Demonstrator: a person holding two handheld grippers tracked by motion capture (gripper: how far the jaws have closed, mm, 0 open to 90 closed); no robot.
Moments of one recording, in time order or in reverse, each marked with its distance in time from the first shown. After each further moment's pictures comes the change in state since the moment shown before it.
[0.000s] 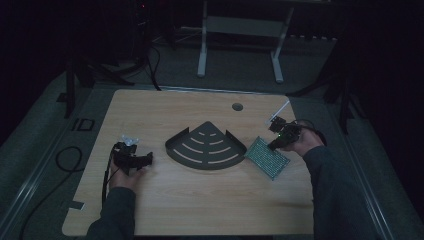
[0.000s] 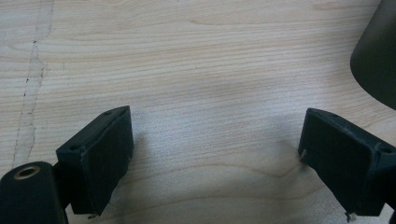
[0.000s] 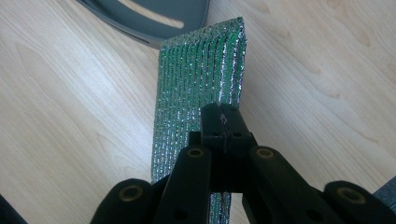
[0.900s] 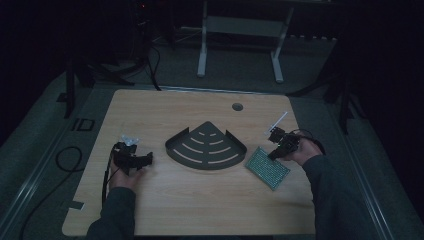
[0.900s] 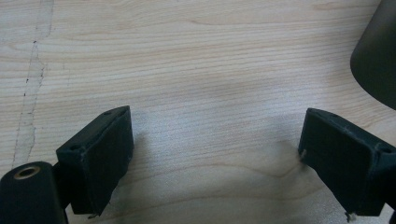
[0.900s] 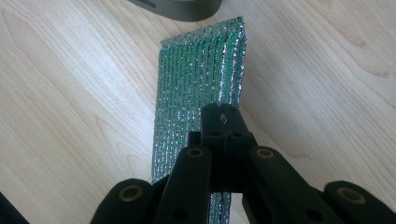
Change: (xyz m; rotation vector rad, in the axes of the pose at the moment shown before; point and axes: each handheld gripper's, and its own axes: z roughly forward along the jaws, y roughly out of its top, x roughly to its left) left arm 0.000 0.000 0.000 0.000 0.000 0.000; right arm 0.004 -0.019 0.027 0.046 0.041 0.003
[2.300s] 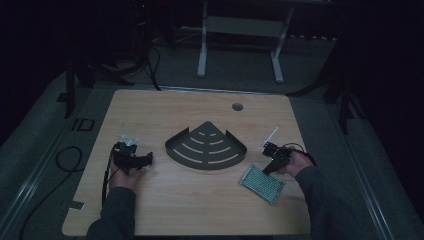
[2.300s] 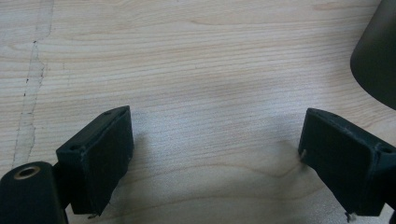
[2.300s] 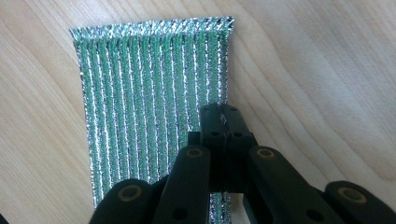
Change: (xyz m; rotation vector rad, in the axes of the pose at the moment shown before) left arm 0.000 0.000 0.000 0.000 0.000 0.000; right arm 0.007 -0.015 0.057 0.079 0.103 -0.002
